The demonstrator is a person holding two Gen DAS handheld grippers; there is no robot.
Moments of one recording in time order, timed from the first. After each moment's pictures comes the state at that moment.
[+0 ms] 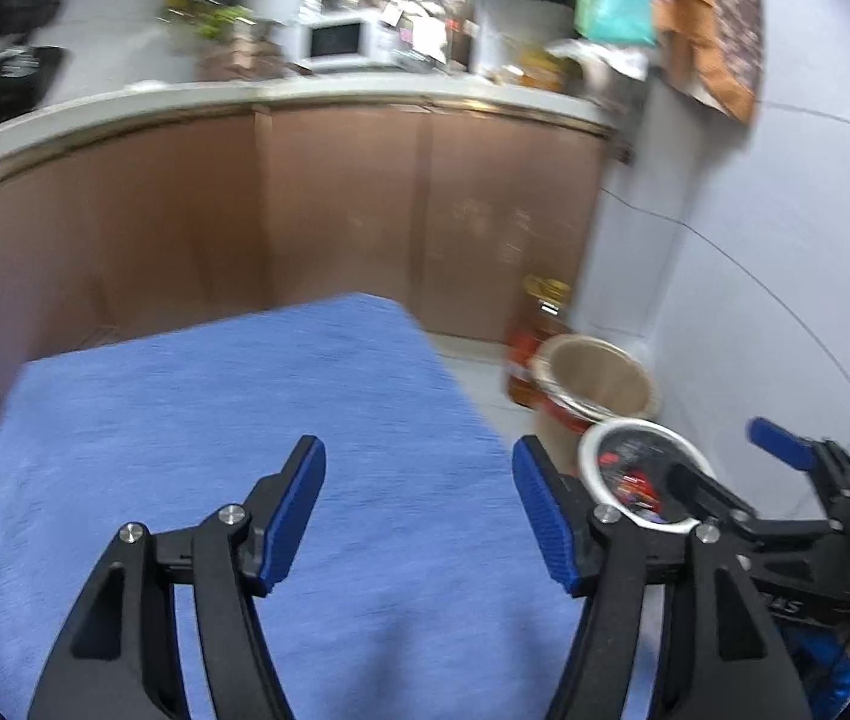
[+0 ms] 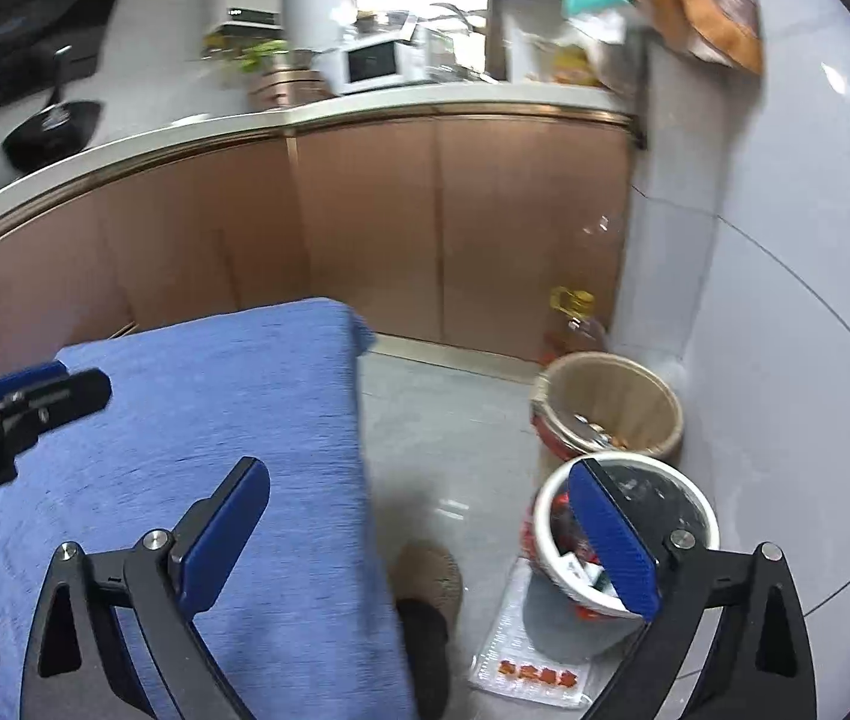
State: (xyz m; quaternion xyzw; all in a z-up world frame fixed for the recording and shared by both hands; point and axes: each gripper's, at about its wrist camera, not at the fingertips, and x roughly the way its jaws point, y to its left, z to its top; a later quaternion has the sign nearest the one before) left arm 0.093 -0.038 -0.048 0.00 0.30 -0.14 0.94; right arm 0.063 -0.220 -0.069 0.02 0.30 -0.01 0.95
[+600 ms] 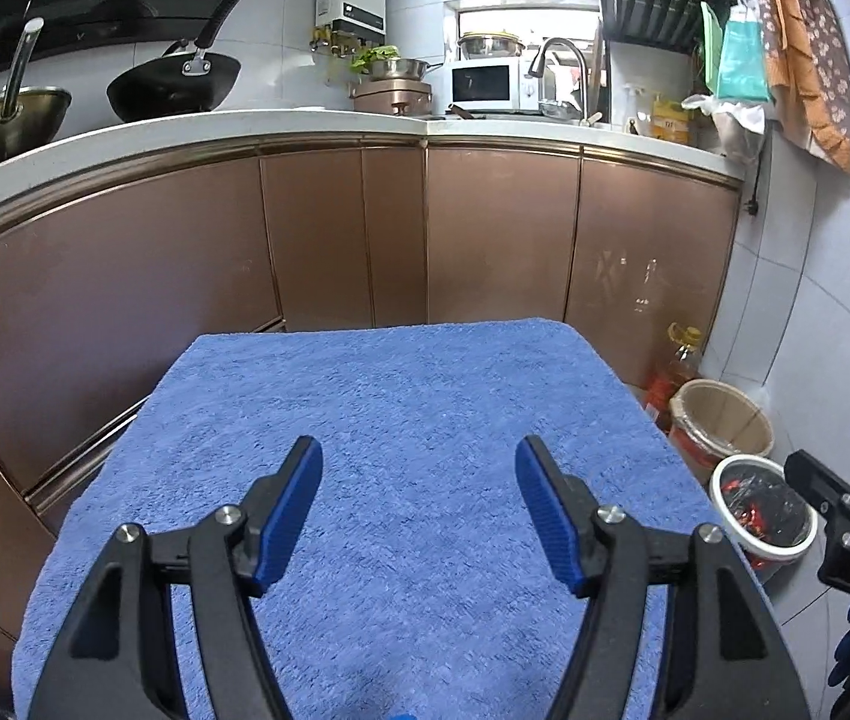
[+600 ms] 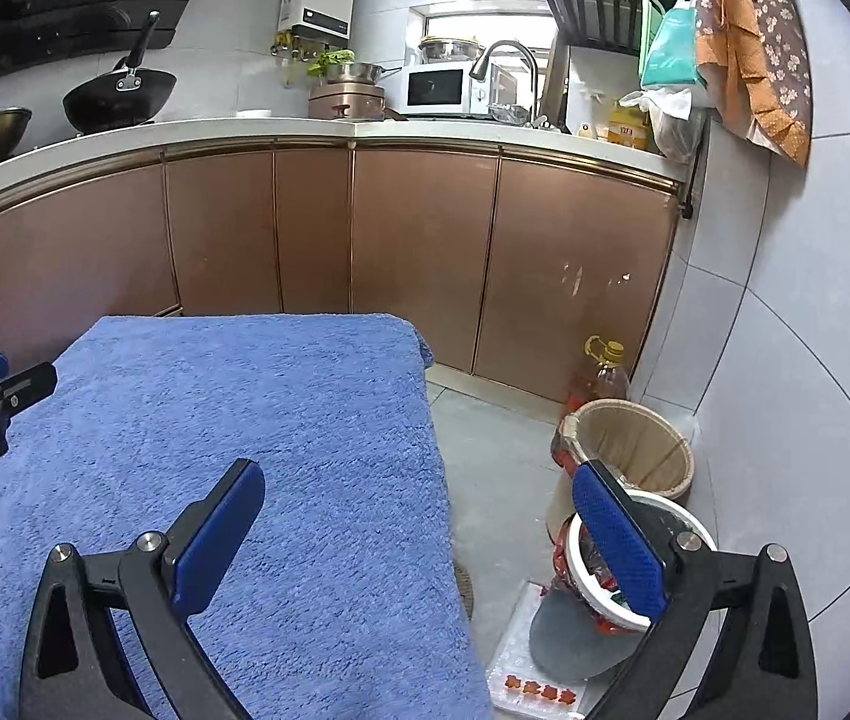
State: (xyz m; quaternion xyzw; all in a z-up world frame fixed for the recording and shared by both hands) left arm 0.041 0.048 -0.061 0.00 0.26 0.01 0.97; right arm 0.037 -0.154 -0.061 -0.04 0.27 0.01 0.96
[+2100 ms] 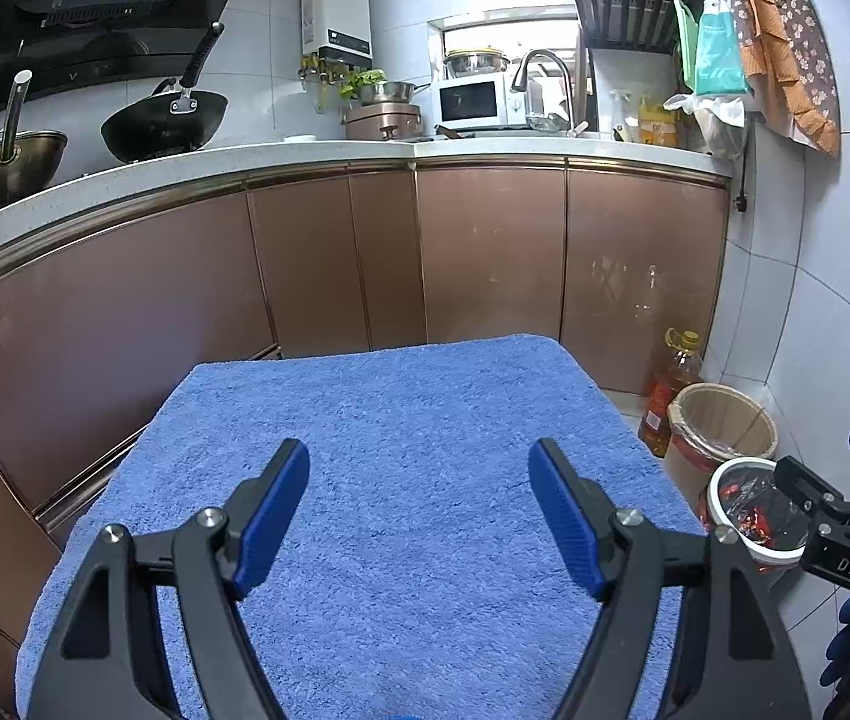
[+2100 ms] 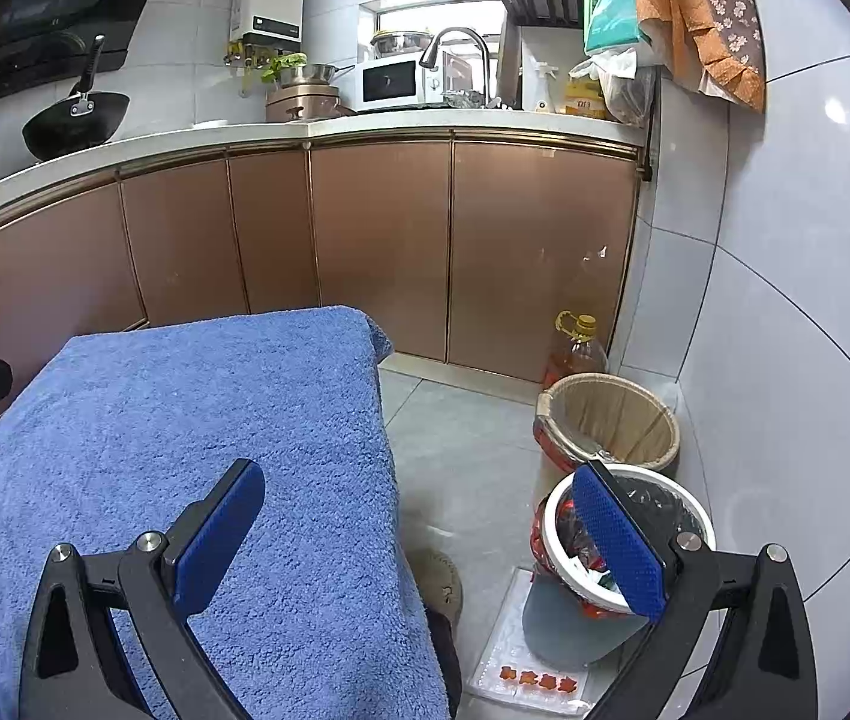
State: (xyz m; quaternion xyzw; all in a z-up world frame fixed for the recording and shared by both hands) left arm 0.034 0.018 -0.053 0.02 0.23 0.02 0.97; right arm 0.039 -0.198 -0.075 0.00 0.27 -0.02 0.96
